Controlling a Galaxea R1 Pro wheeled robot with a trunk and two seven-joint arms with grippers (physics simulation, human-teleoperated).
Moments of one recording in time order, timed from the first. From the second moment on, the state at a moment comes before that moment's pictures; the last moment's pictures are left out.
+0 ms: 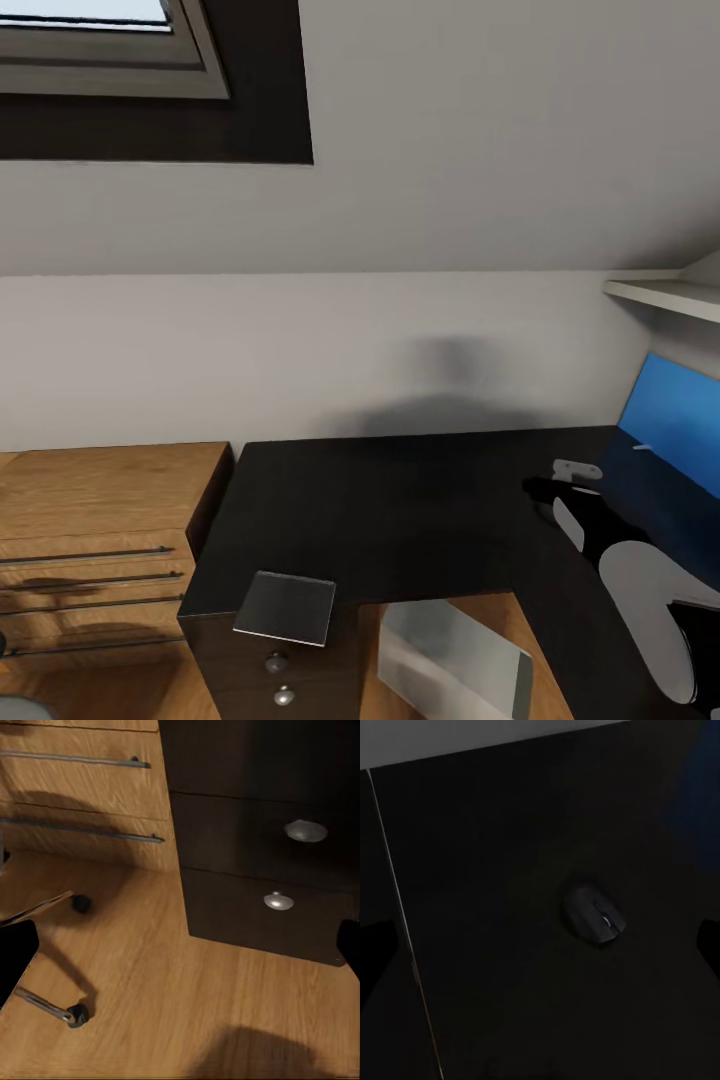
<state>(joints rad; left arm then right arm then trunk) 0.18 0.02 -0.34 -0.66 0.28 -0.63 0.49 -0.93 -0.22 -0.14 -0.31 -0.03 0.18 -0.09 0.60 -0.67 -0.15</state>
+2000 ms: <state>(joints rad) 0.18 0.02 -0.33 -0.41 0.31 -0.79 0.49 -0.93 -0.27 -0.13 -0.31 0.04 0.17 0.11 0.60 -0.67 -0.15</state>
